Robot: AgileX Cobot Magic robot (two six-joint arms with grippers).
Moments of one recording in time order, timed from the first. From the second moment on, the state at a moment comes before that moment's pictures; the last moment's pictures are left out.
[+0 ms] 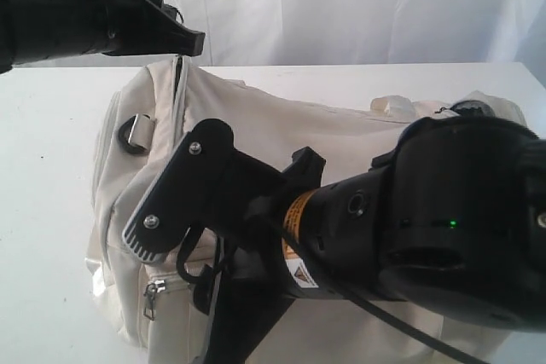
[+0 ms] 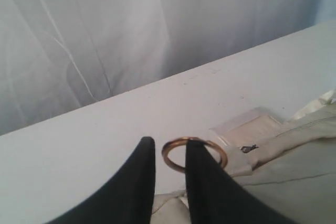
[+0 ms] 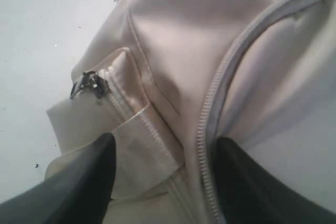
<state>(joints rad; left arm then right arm) -0.59 1.41 -1.07 -1.79 -0.22 1.83 1.25 1.37 -0.90 -0.35 0.45 0.14</state>
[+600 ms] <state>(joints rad) -0.54 1.41 -0.96 -1.79 -0.02 1.78 1.26 1.37 -0.90 -0.35 0.47 0.14</state>
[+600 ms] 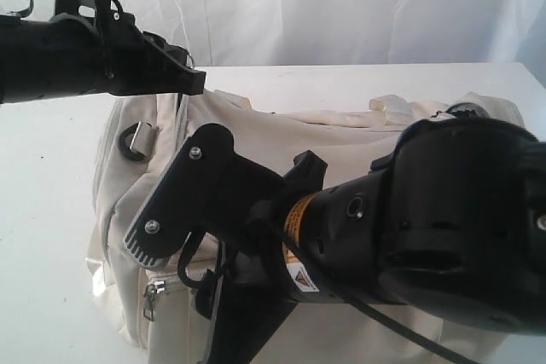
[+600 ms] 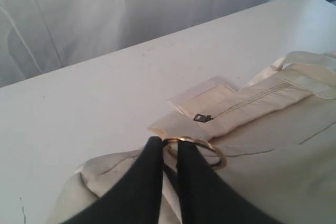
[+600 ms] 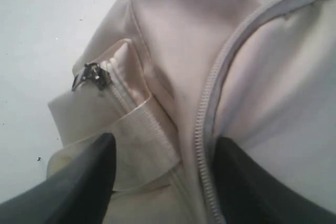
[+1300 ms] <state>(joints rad) -0.49 1.32 -0.94 -1.79 0.19 1.63 1.26 1.37 -0.90 -0.34 0.47 0.15</state>
